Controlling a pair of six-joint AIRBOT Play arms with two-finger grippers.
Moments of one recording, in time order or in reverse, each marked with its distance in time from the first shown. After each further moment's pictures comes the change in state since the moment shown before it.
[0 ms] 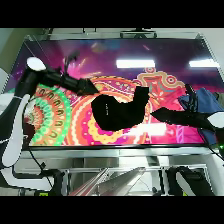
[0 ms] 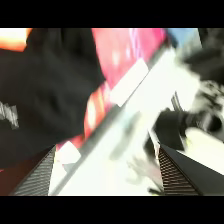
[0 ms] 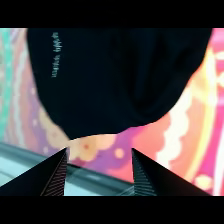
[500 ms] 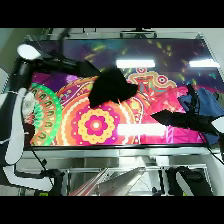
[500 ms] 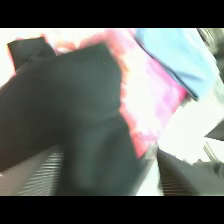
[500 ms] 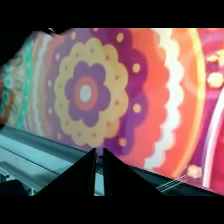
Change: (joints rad) left arm -0.048 -0.034 0.279 0.006 0.198 0.061; right arm 0.042 0.104 0.000 0.093 0.051 0.050
